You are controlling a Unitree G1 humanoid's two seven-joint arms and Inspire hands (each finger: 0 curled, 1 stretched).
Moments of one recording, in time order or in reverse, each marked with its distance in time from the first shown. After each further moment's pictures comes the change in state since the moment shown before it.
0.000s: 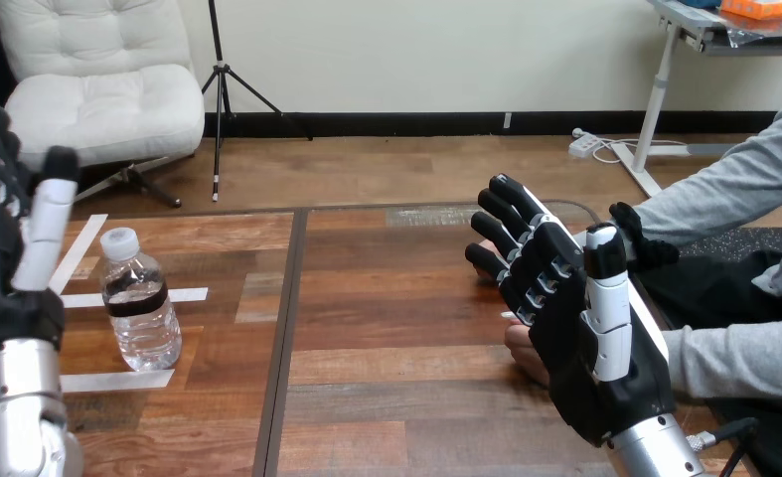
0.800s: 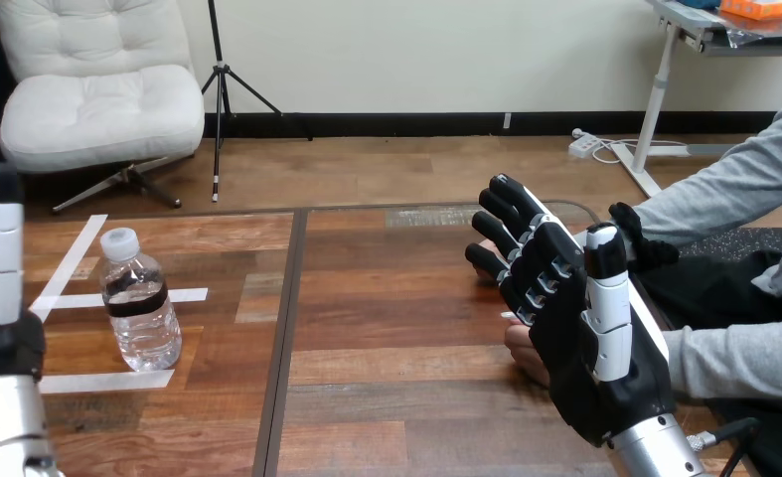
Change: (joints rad) left arm 0.176 -0.078 0.005 -0.295 -0.030 -0.004 0.022; right arm 0.000 -0.001 0.000 0.000 0.000 0.000 0.000
